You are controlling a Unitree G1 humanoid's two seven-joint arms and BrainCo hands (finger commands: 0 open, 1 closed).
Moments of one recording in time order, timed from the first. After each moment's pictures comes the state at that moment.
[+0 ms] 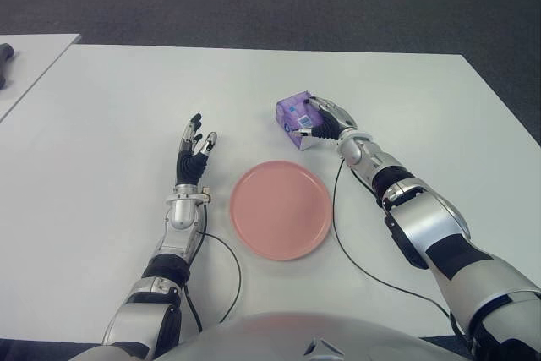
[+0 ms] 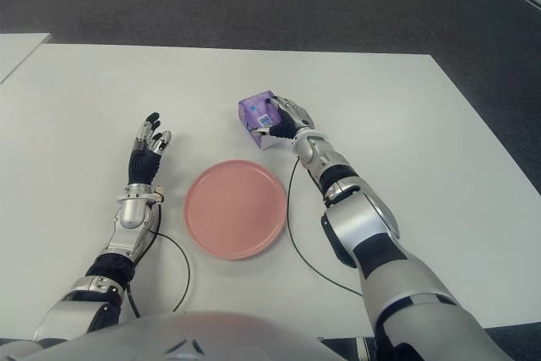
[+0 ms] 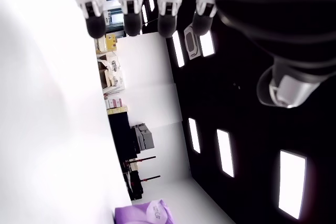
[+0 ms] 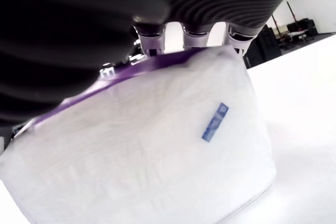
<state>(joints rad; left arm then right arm) -0.20 0.09 0.06 0.77 0.13 -0.75 0.21 -0.90 -0.25 0.48 1.32 -0.63 -0.34 -0.29</state>
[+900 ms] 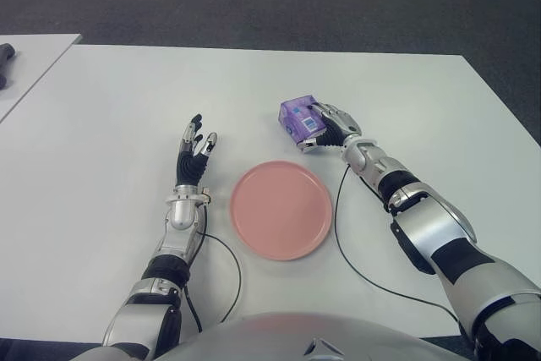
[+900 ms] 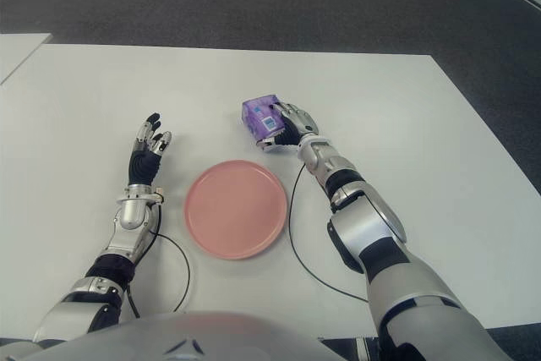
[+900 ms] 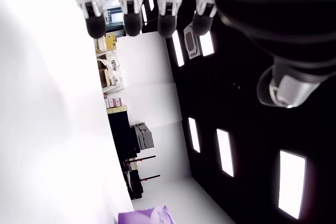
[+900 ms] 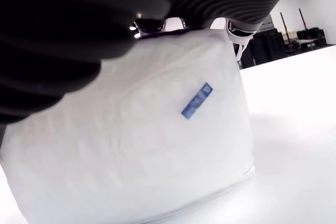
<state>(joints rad) -0.19 0.09 0.06 0.77 0.12 -0.74 0.20 -0.86 -0.29 0.57 1.32 -0.68 -0.34 -0.31</state>
